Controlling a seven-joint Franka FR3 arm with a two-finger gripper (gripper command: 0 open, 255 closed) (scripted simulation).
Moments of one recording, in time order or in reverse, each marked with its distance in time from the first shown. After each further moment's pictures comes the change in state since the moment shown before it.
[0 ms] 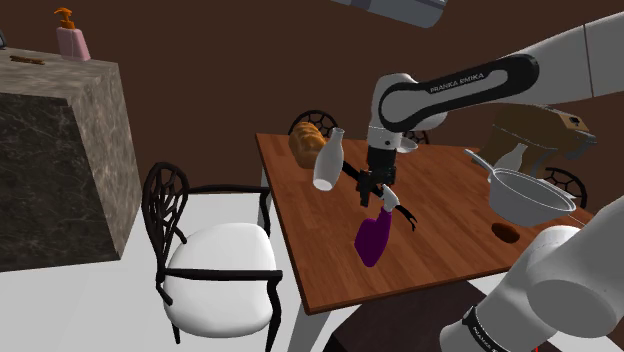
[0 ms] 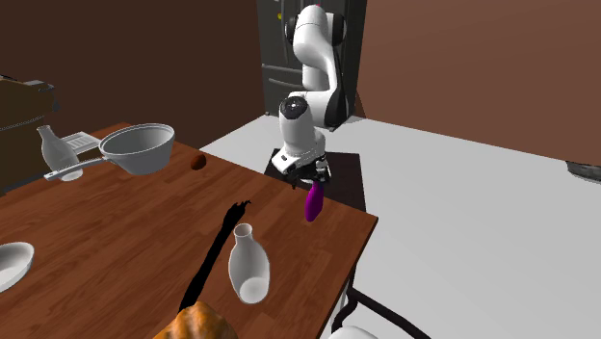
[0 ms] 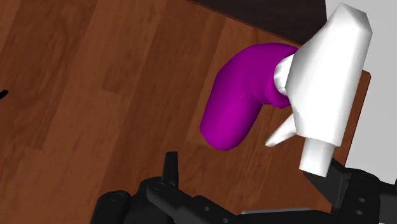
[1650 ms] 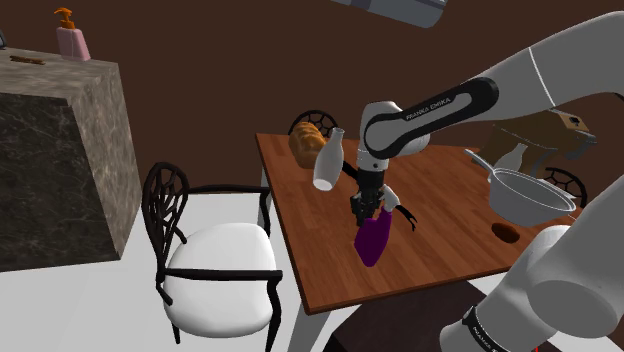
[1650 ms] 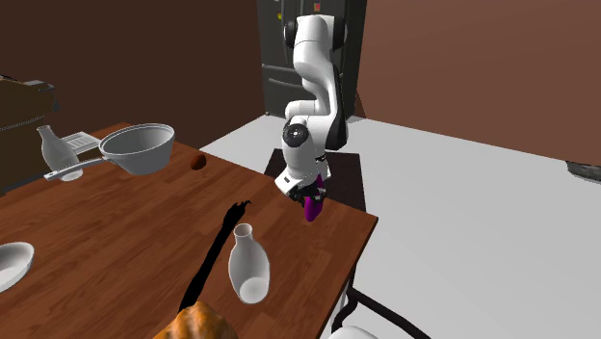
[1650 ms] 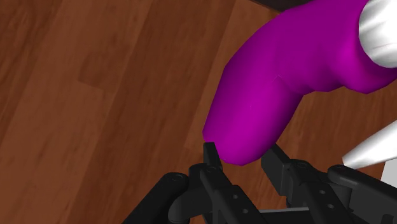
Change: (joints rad) arm 0.010 0.134 0.004 -0.051 0.023 0.162 -0.032
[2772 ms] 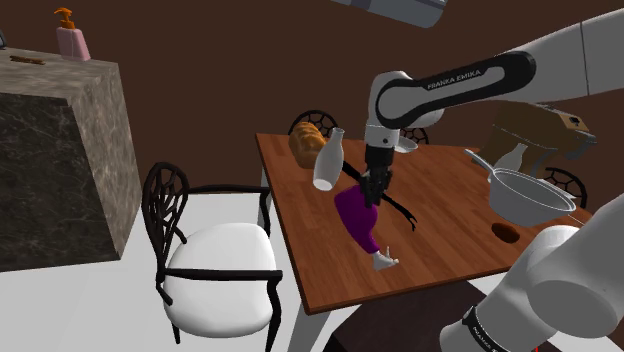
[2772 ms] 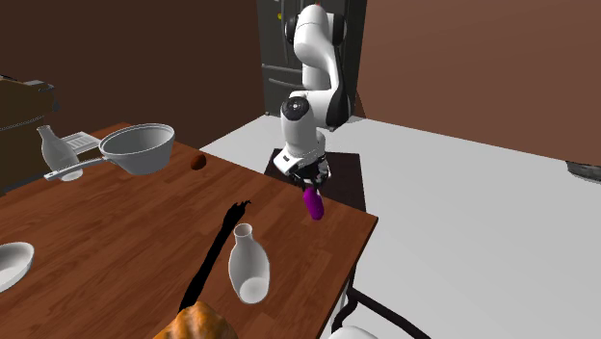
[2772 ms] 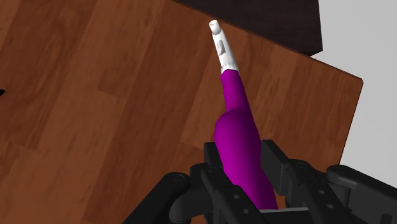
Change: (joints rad) arm -0.002 -0.118 0.001 0.081 -0.016 -0.199 0.024
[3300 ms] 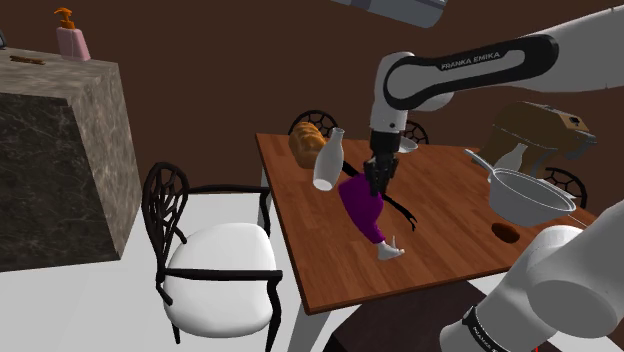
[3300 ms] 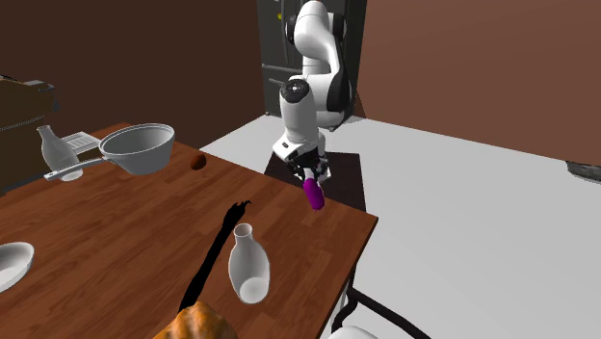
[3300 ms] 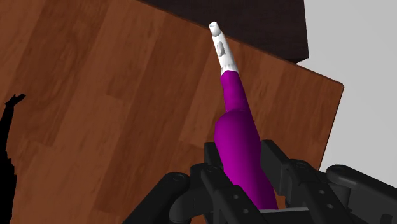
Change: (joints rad) arm -0.002 -0.052 0.000 0.061 -0.006 -0.112 0.010
